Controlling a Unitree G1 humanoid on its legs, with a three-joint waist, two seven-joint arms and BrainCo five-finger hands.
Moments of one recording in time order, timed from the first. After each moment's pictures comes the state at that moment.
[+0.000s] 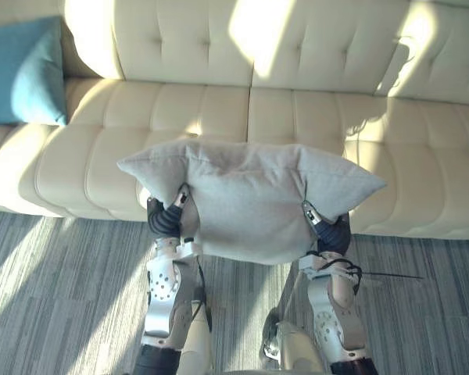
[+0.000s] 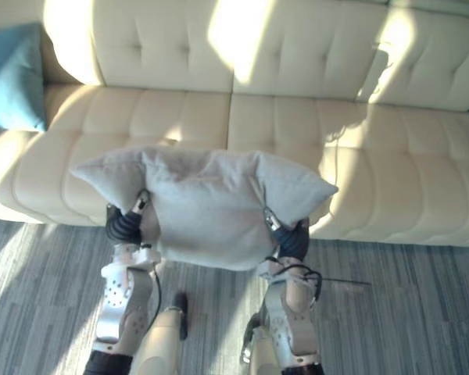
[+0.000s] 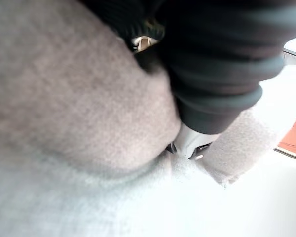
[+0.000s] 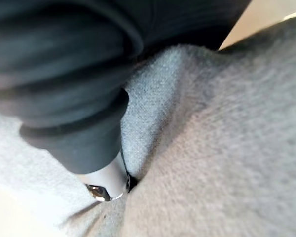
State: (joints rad) left arm 0.08 -0.01 -0.15 -0.14 -0.37 -0.26 0.32; right arm 0.13 0.02 0.15 -0.13 0.31 -0.25 -0.24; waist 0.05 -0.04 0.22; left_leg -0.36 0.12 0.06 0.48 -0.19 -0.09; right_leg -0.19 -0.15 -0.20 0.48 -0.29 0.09
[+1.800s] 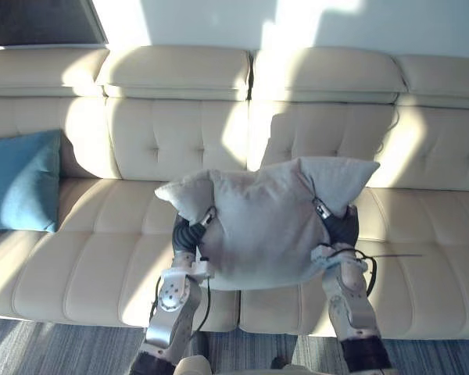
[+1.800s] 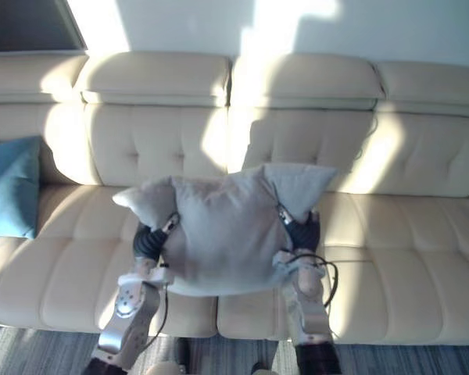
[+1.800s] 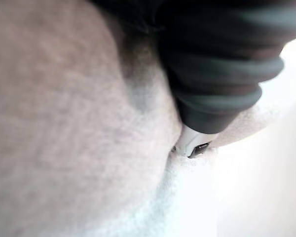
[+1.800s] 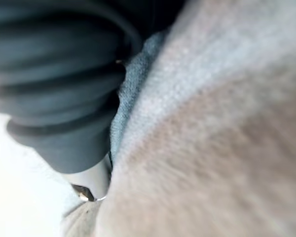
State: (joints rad) left arm -0.32 0.16 -0.23 0.08 -0.35 -0.25 0.37; right arm -0.44 -0.08 0.00 0.23 0.23 -0.22 -0.33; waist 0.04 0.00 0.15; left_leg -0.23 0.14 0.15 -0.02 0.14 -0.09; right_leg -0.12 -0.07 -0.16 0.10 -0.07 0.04
